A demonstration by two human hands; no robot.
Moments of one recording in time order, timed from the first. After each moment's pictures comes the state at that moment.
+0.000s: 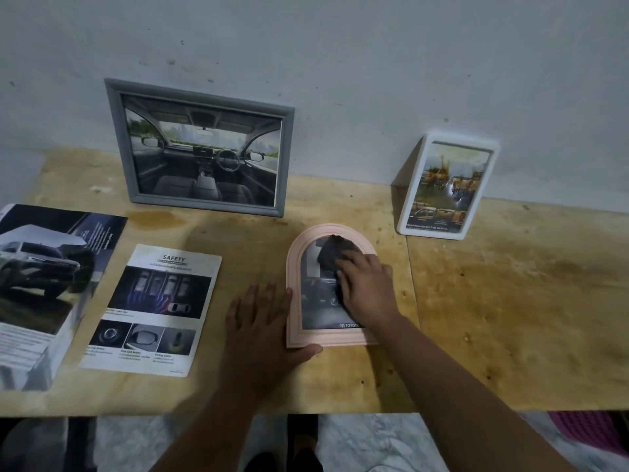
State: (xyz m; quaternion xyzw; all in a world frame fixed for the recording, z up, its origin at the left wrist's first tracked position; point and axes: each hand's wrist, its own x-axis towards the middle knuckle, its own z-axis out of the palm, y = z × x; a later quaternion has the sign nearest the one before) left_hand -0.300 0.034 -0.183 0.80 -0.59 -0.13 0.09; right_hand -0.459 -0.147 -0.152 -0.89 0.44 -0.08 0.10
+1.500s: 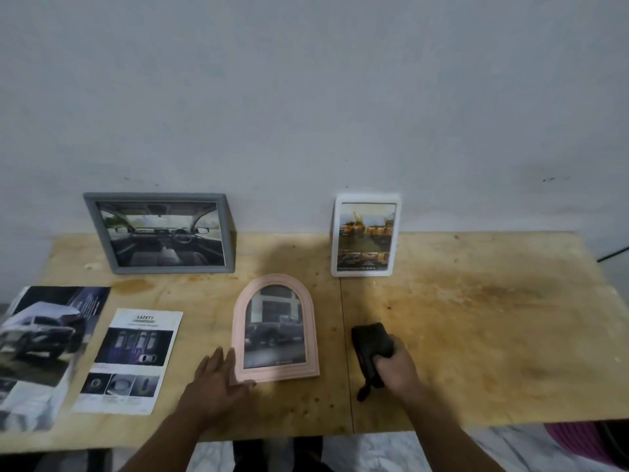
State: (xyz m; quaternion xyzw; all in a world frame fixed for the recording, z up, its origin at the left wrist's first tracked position) left_hand -0.327 0.017 -0.102 0.81 -0.44 -0.40 -0.05; right_hand -0.659 -0.164 -0.086 -0.51 0.69 -0.06 0.50
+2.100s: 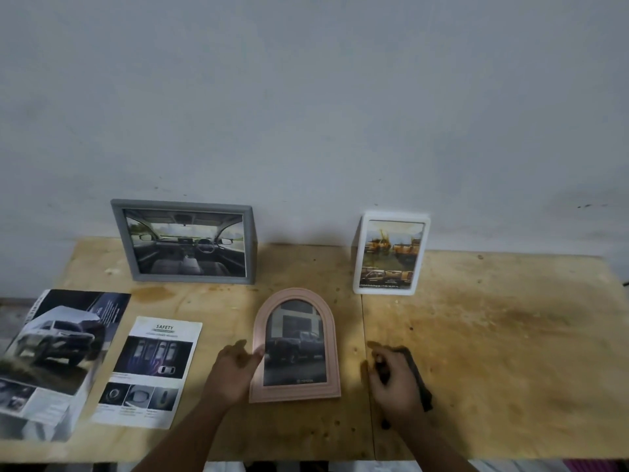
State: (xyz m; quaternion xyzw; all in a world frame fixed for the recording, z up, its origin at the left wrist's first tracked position) left_hand -0.300 -0.024 -0.093 0.85 -0.27 -0.41 0.19; right_hand -0.611 -0.142 -0.092 -0.69 0.60 -0.12 0.38
